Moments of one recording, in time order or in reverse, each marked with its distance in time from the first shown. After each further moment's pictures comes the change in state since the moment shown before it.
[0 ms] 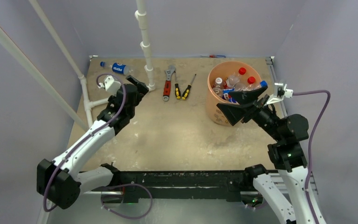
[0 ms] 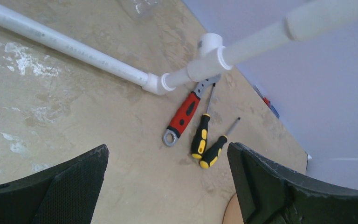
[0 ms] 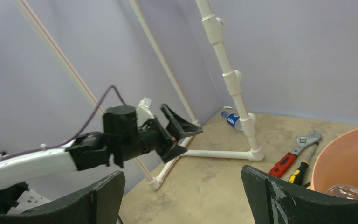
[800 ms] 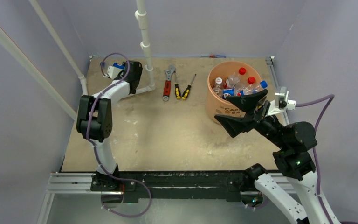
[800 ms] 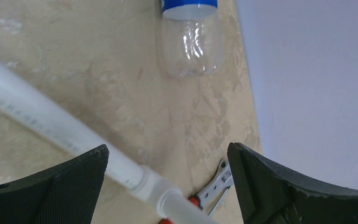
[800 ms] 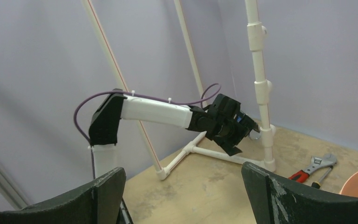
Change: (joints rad) left arm 0.308 0.813 0.441 0.063 0.121 -0.383; right arm 0.214 -0.044 0.055 -0.052 0.068 -0.155
